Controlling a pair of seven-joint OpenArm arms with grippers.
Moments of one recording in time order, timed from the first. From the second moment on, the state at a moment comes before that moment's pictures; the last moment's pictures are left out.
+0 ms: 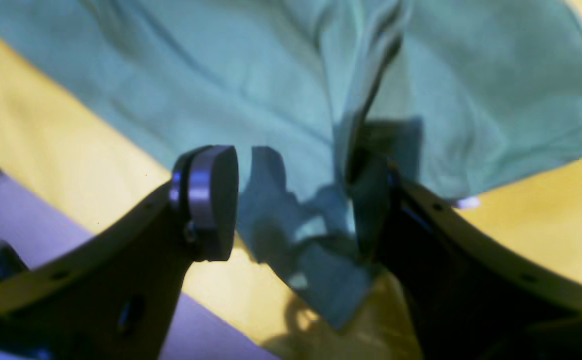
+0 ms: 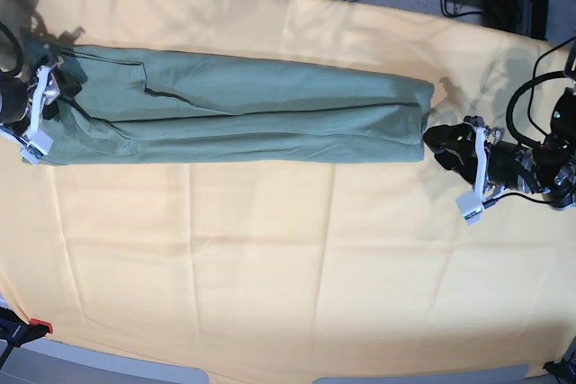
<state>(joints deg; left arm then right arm) -28.0 -53.0 34.3 77.5 -80.5 -43.7 67.4 -9.4 45.3 17.0 96.6 61.1 41.6 -82.6</state>
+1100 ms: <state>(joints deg) -27.8 -53.0 34.3 77.5 -80.5 -43.7 67.4 -8.6 29.7 26.3 86.5 37.8 41.6 -48.8</state>
